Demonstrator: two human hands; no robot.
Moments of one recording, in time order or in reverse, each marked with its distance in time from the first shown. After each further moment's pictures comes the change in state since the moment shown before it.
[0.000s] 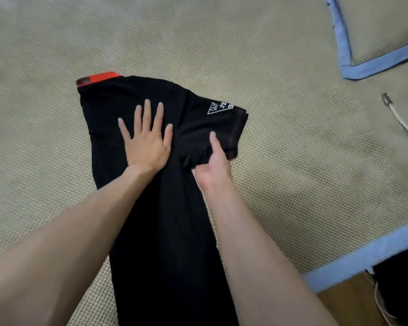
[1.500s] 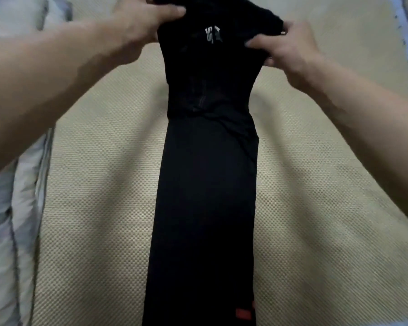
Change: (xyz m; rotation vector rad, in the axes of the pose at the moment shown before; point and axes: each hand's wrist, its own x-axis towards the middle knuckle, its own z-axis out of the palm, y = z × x) left_hand 0.096 -0.142 -0.232 -1.184 0.158 -0.086; right_hand -0.049 -0.070 0.249 -1.311 -0.608 -0.799
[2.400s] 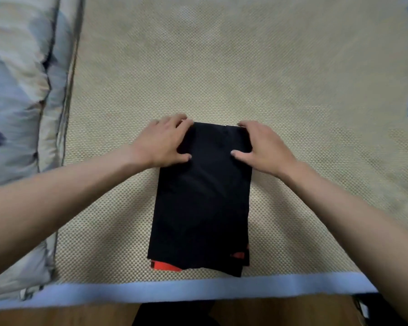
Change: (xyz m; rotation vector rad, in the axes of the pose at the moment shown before) left_hand -0.226 -0.095 0.049 1.273 -0.563 0.096; right_hand -0.207 0.131 0.009 -0.898 -0.372 -0.111
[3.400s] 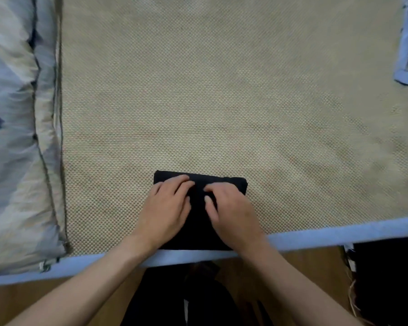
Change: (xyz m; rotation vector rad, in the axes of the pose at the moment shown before) left_hand -0.158 0.087 0.111 -0.259 0.236 0.028; right_hand -0.171 -0.090 0.116 0.054 0.205 -0.025
